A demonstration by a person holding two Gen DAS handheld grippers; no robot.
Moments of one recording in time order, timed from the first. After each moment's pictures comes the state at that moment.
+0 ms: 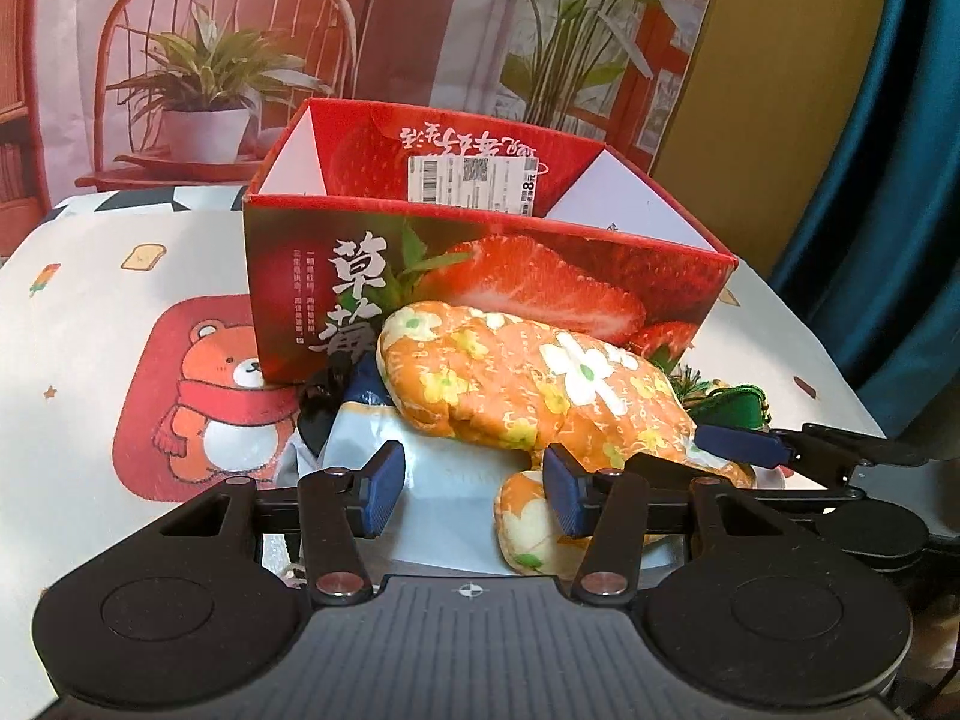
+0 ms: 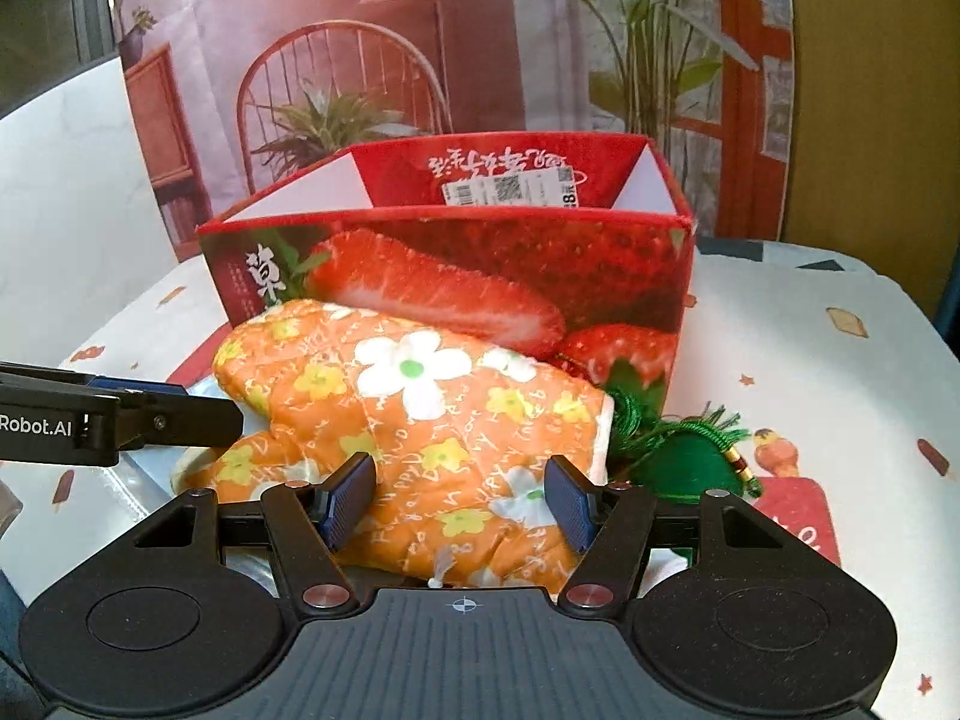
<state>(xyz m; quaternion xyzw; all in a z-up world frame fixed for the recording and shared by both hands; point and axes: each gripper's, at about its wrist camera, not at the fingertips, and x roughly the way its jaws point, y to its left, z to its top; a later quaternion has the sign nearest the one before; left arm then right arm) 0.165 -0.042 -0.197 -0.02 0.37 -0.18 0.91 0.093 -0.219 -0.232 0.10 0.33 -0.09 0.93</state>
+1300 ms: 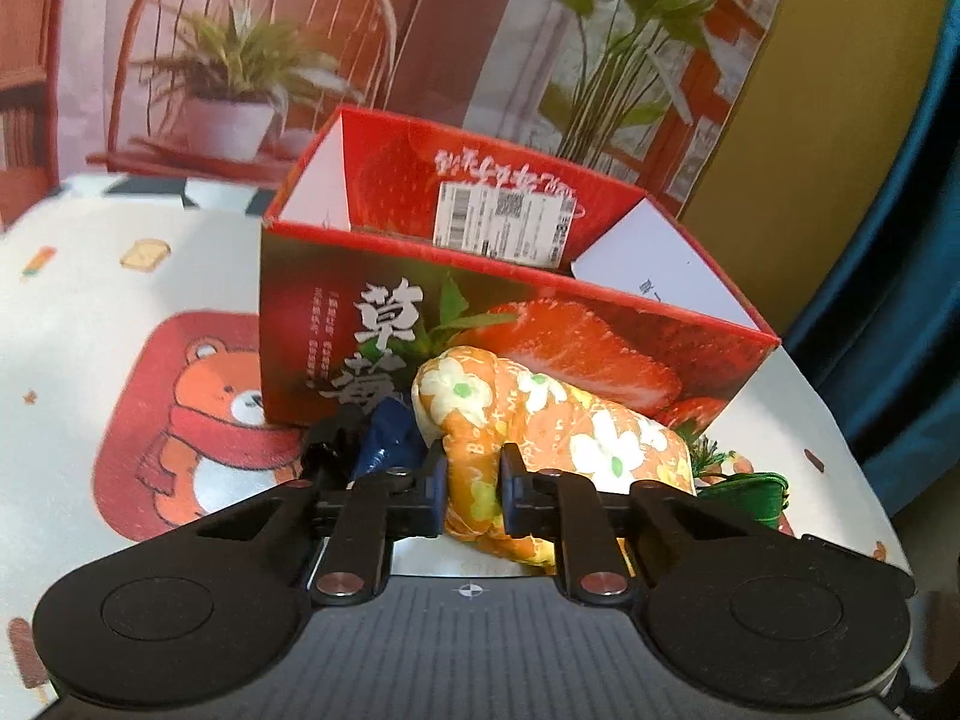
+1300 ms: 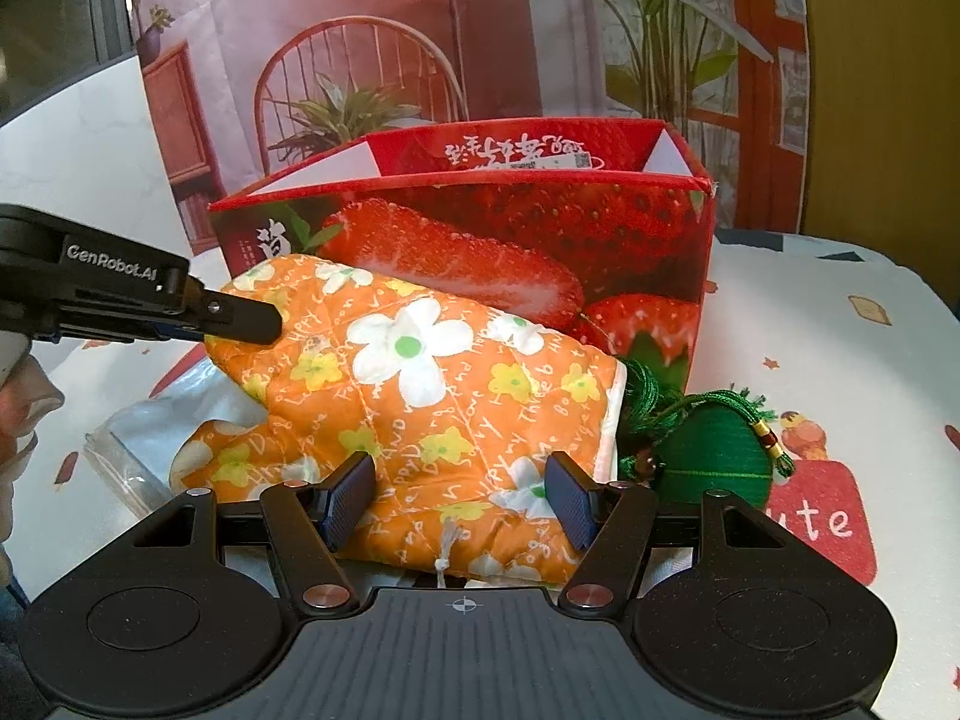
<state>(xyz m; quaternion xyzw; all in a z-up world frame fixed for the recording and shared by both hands) 0.197 -0.035 -0.200 -0.07 0.36 -0.16 0.92 0.090 -0.219 -0.249 0.11 0.32 -0.07 0.94</state>
